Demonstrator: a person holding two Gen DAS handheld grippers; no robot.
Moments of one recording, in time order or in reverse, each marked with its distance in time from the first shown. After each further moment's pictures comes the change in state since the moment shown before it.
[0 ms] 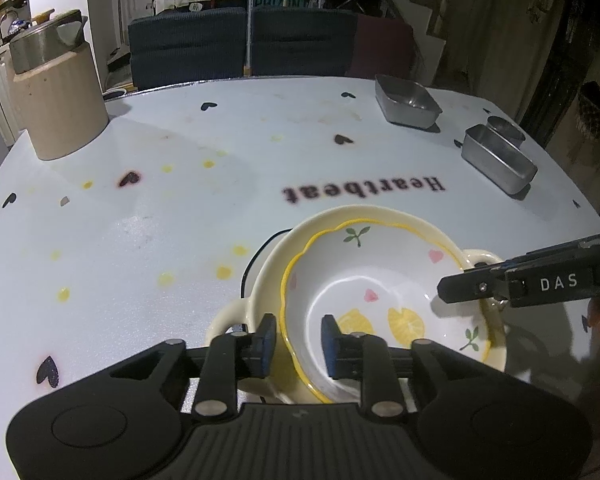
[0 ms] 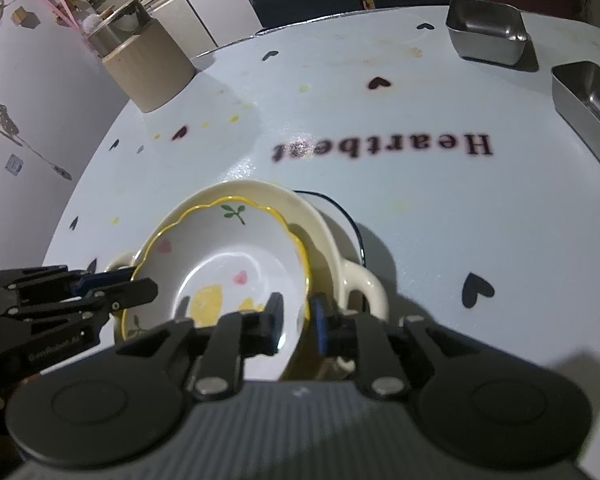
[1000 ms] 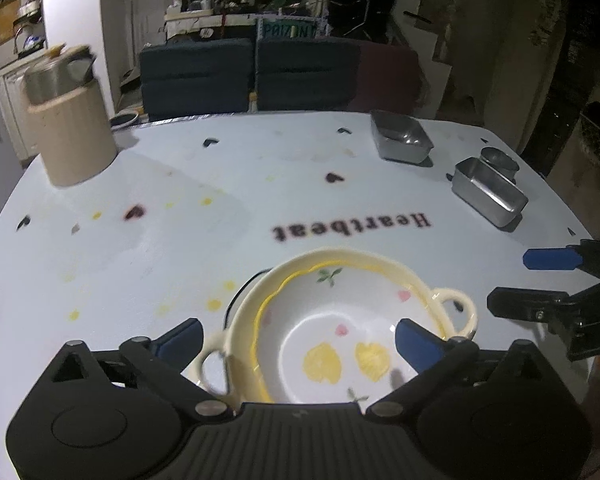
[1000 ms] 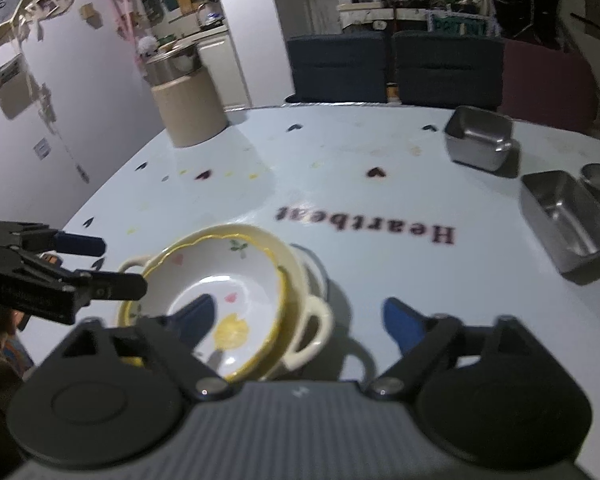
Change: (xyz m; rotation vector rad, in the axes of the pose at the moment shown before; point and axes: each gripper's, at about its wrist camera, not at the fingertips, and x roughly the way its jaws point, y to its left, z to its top) left arm -0.025 -0.028 0.016 -0.009 -0.083 0.030; right arm -0.065 -0.011 -0.025 -0.212 -0.236 -0.042
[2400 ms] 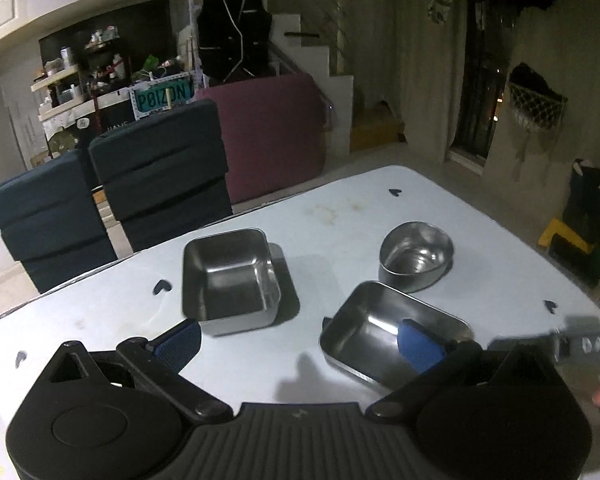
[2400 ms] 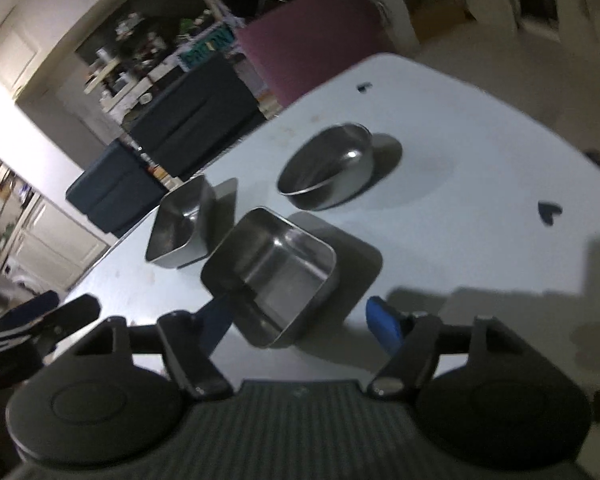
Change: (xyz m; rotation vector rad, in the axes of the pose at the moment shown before) left arm 0.174 -0.220 0.190 0.286 -0.108 -0.121; right arm -0.031 -0.277 0.017 0.730 -0.092 -0.227
